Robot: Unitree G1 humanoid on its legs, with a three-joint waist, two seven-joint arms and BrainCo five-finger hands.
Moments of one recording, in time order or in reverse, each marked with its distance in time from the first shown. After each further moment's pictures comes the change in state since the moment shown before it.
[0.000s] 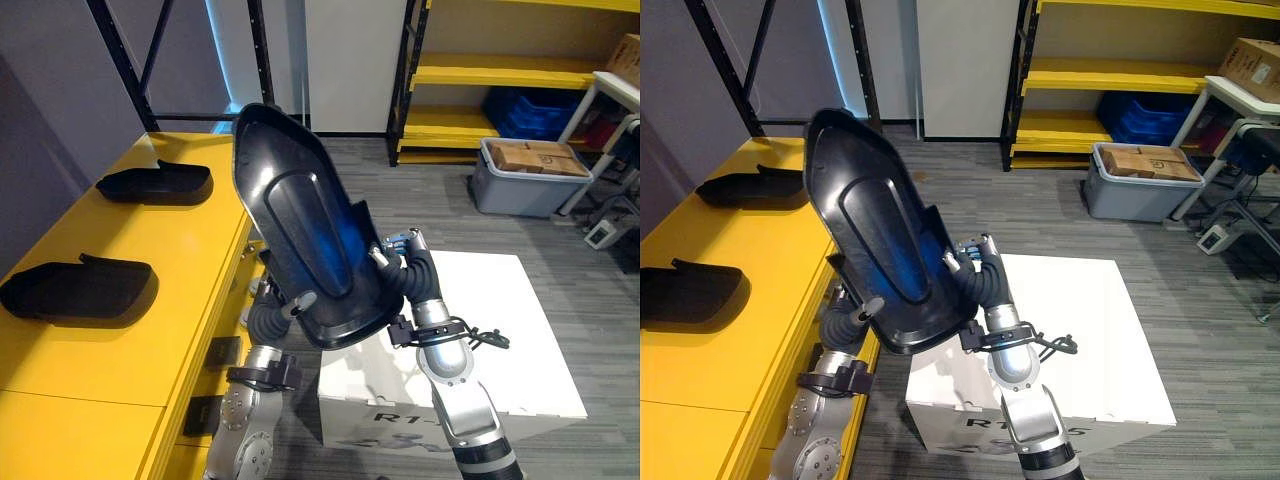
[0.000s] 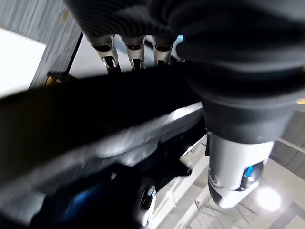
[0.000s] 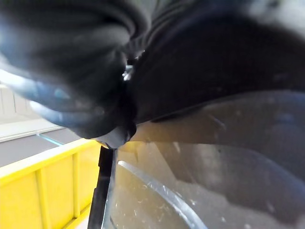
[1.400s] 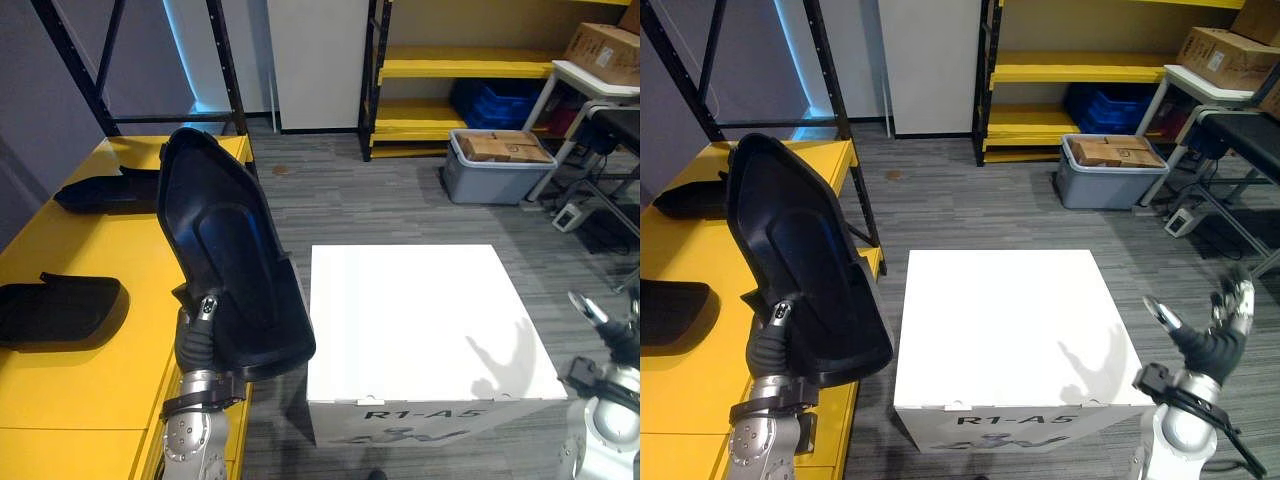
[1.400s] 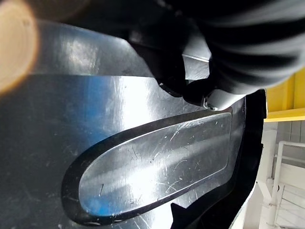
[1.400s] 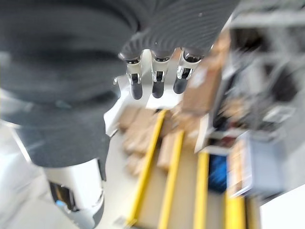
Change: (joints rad) left arm 0.203 -0.043 0.369 -0.101 0.252 0.020 0.054; right arm 0.288 -0.056 -0.885 0.159 0.332 -0.090 -0.022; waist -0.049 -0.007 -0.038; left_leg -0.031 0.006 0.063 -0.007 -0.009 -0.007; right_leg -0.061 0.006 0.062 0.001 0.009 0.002
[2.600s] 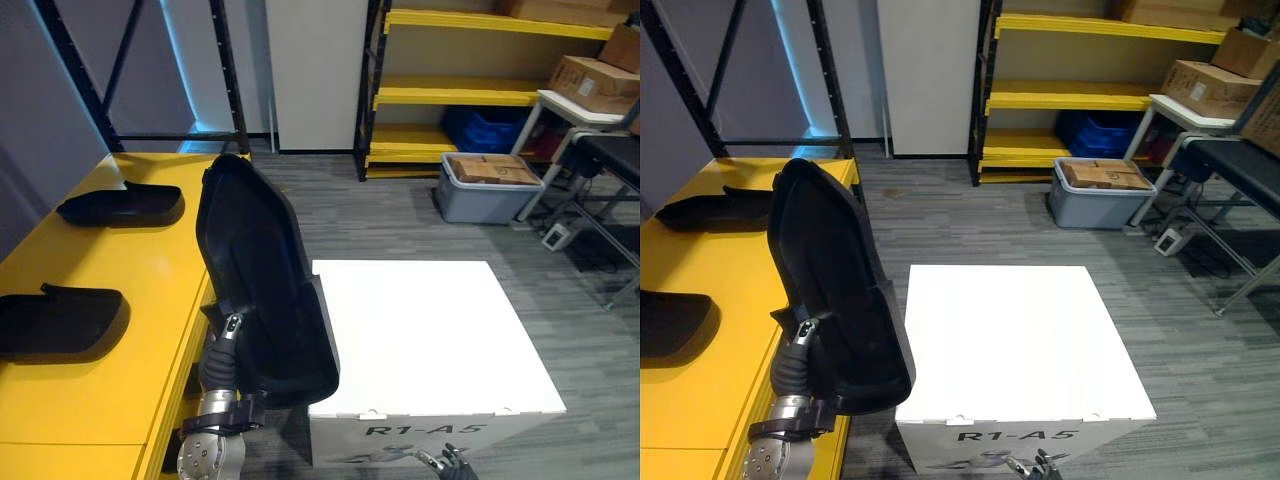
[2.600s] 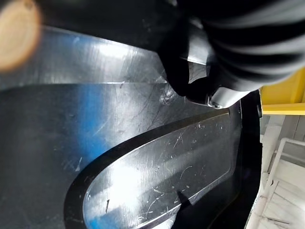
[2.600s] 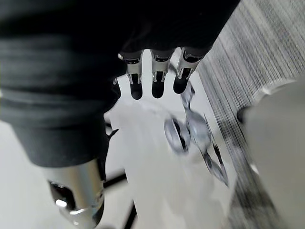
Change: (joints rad) left arm 0.029 -0.025 -0.172 0.004 -0.002 0.005 -0.040; right arm 0.141 0.160 0.416 0.782 -0.023 0.136 0.208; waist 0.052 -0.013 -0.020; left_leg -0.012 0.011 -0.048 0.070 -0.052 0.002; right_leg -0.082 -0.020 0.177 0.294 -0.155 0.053
